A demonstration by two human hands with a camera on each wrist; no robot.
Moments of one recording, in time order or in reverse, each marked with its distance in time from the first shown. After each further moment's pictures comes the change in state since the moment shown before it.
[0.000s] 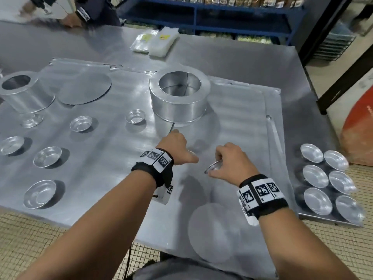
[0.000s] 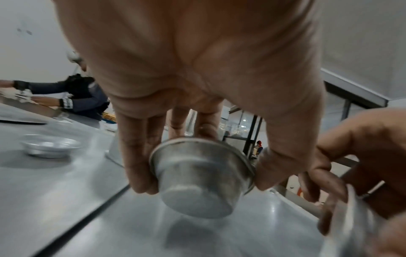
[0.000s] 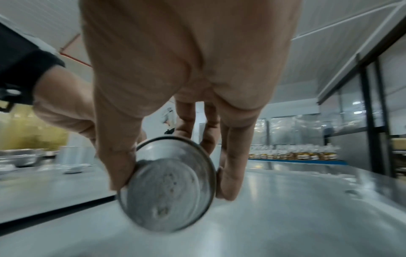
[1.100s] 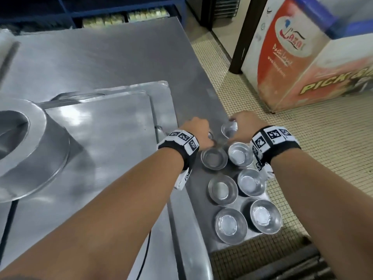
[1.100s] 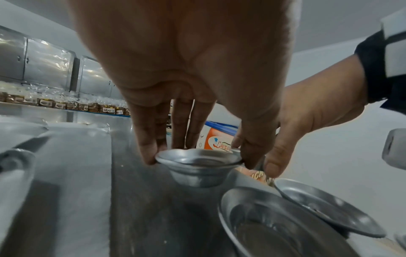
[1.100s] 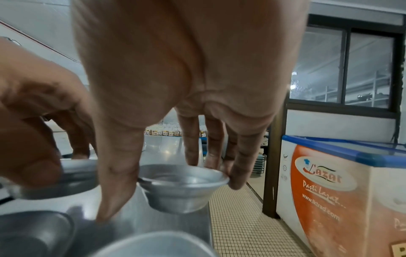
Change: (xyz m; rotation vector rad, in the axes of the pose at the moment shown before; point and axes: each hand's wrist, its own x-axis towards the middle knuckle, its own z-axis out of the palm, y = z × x) left_hand 0.236 0.397 0.114 0.194 -0.175 0.494; right_hand 0.068 0.400 -0.152 -0.003 0.057 0.544
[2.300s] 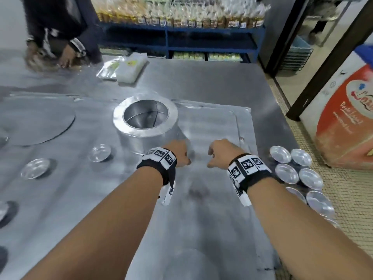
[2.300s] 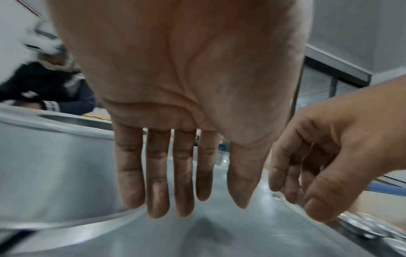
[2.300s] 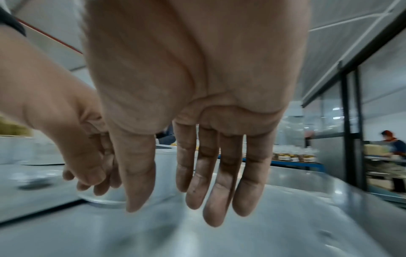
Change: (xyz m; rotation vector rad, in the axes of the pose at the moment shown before) left_hand -0.259 -0.238 -0.043 -0.039 0.008 -0.358; right_hand -0.132 -0.301 0.066 -0.164 -0.165 -0.379
